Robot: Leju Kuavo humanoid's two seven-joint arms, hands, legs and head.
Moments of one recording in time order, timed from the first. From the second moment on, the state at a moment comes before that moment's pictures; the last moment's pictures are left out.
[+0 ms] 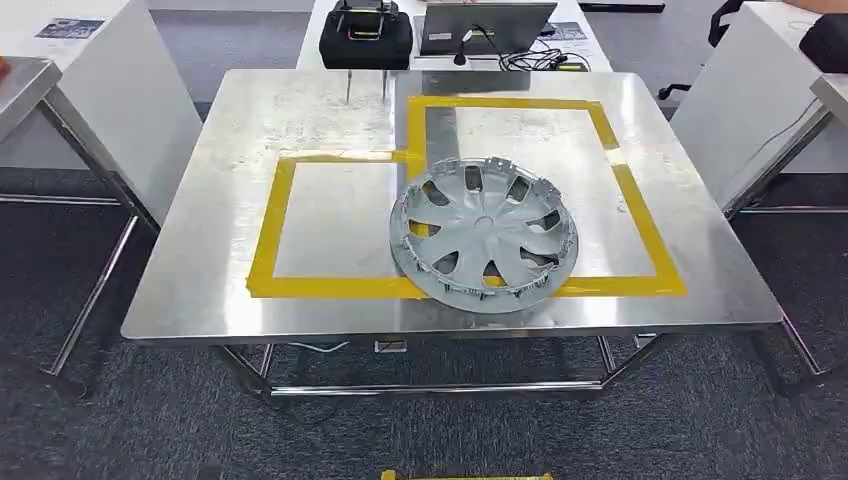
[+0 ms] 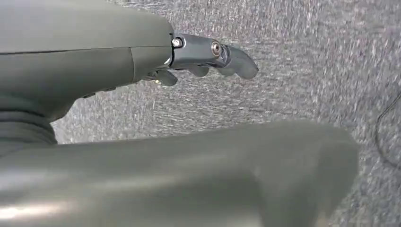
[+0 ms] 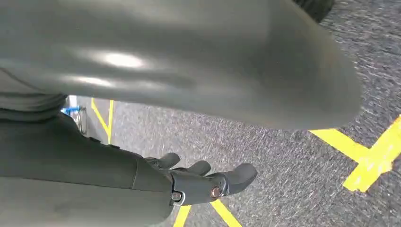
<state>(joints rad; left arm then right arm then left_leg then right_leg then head) -0.10 -0.03 0.33 -0.21 -0.36 0.19 -0.27 -0.11 -0.03 -0.36 -0.20 -0.25 -0.35 0.15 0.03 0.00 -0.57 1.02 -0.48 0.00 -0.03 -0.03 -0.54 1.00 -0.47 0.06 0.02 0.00</state>
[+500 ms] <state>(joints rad) -0.10 -0.03 0.26 -0.20 -0.37 0.16 -0.28 -0.11 0.01 -0.22 -0.20 -0.18 -0.26 0.13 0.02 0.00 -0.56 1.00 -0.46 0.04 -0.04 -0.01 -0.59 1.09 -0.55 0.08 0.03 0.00</state>
